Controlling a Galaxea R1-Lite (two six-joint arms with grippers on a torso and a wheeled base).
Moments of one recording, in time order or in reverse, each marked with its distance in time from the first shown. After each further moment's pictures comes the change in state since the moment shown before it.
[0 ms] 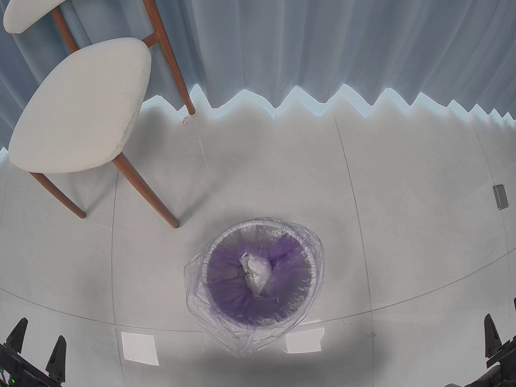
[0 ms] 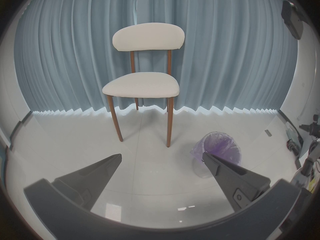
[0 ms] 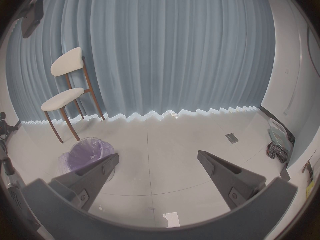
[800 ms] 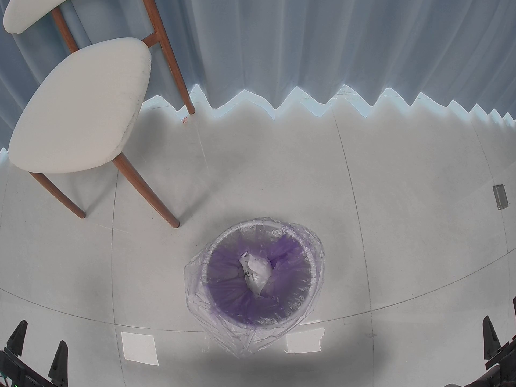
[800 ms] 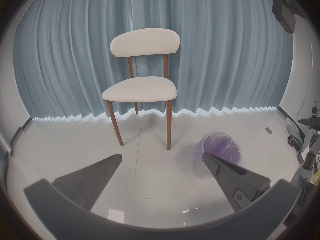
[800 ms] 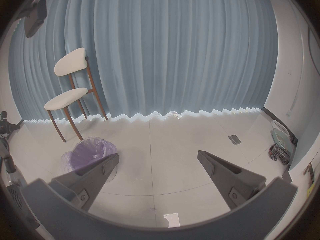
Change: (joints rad) left arm 0.082 -0.071 0.000 0.031 -0.086 0.041; right arm -0.003 -0.007 0.000 0.000 0.033 -0.010
